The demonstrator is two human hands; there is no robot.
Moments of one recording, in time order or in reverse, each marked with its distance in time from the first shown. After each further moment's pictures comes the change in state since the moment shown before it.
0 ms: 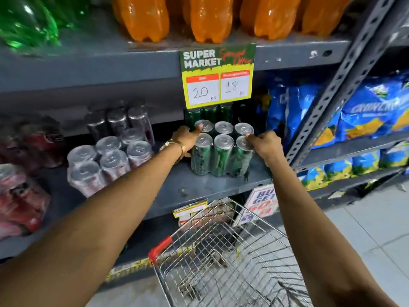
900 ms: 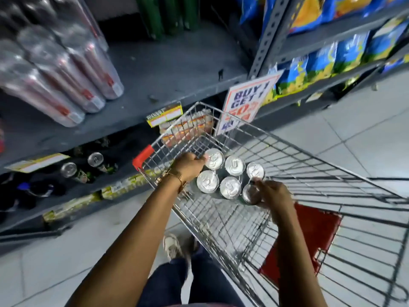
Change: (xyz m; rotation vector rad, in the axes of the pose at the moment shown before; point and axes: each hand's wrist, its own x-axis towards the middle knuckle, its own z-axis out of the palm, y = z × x) left_hand -0.207 -0.153 0.118 0.320 -0.494 -0.243; right_hand -0.278 0.242 -0.020 0.125 -0.106 0.555
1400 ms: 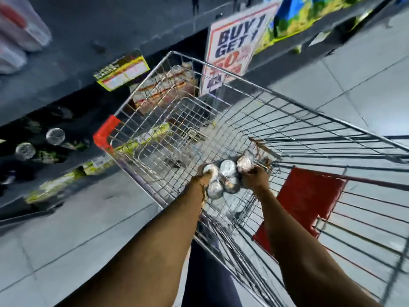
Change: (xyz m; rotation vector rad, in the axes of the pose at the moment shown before) left_hand 0.082 -0.086 0.179 -0.543 -0.365 -0.633; right_hand 0.085 0.118 0.047 -0.308 -0.064 0.273
